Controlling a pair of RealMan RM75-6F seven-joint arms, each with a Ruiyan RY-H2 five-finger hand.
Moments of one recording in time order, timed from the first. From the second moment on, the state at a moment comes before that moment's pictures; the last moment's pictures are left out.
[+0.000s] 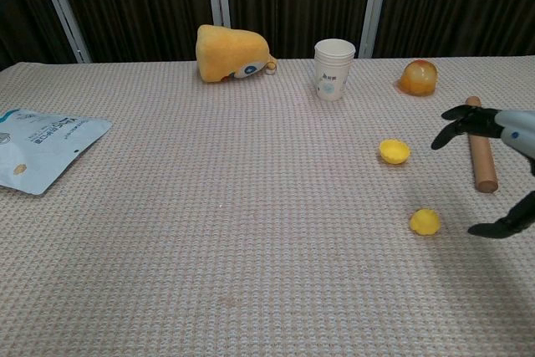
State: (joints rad) left arm -0.09 -1.11 -0.04 -1.66 1.44 1.45 0.13; right arm 0.29 -1.50 0.13 -1.83 -1.24 1.25 -0.55
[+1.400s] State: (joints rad) left arm -0.09 -1.11 -0.02 -1.66 1.53 1.48 0.06; right arm 0.43 -1.72 0.14 -1.52 -1.14 1.16 -0.56
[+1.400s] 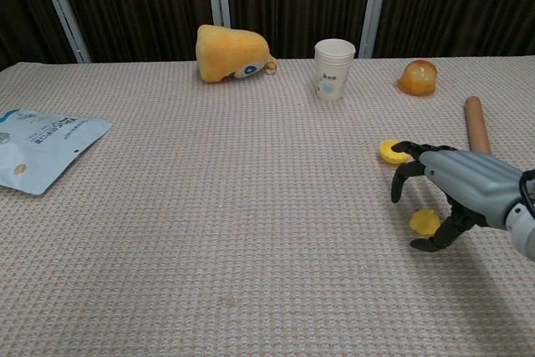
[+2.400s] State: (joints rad) left arm -0.10 -1.10 -0.02 -1.67 1.53 1.46 0.05; right arm 0.47 -1.69 0.15 -1.45 -1.11 1.09 -0.51
